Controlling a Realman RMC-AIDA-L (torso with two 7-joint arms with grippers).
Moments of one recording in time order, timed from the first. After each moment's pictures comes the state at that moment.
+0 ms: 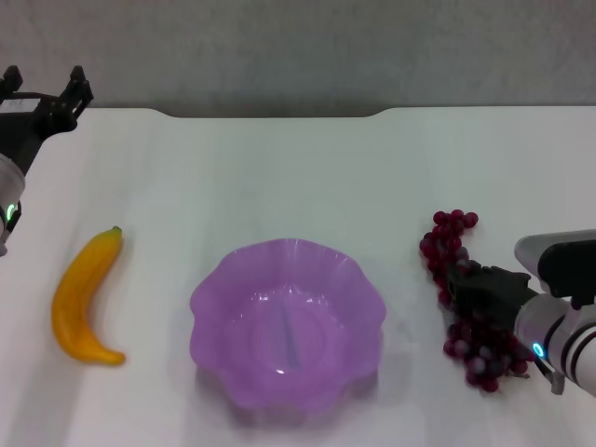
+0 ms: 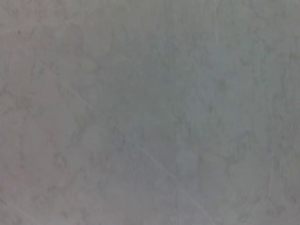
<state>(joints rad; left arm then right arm) -0.31 -2.03 1.70 0.95 -0.59 0.39 0.17 0.52 2.01 -2.33 -0.47 0.95 -0.30 0.10</state>
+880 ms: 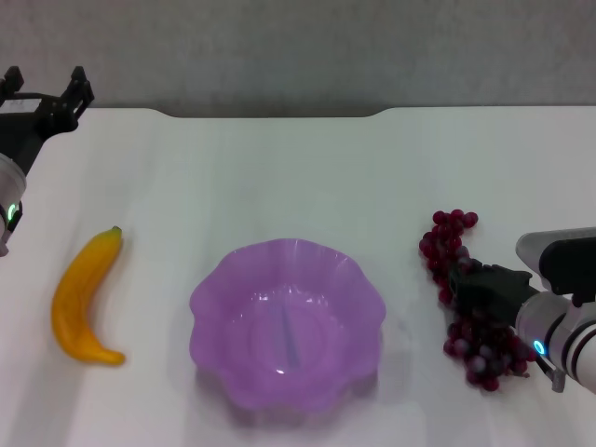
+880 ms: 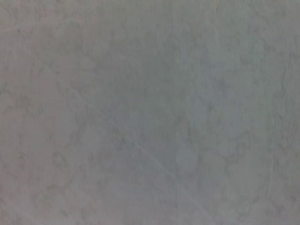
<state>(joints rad) -0.31 -2.03 1.70 0.95 -0.59 0.39 0.17 0.53 2.01 -2.33 -0.46 0.96 -0.29 0.10</state>
